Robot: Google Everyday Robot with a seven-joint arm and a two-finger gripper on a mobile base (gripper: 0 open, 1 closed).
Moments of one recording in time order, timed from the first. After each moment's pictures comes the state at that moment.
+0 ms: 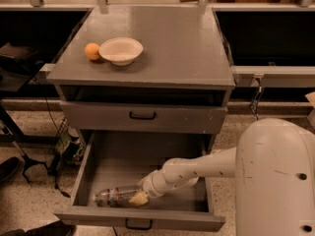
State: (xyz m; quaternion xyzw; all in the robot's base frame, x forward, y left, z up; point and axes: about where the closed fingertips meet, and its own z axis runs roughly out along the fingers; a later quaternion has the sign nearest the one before) arm 0.497 0.082 0.369 -0.50 0.79 0.26 0.22
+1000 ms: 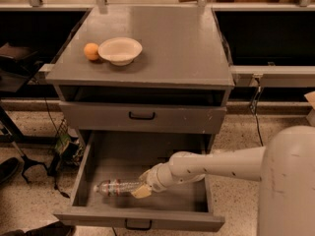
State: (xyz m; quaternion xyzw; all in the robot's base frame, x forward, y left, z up) arm 0.506 0.072 0.412 -0.50 0.78 0.27 0.24
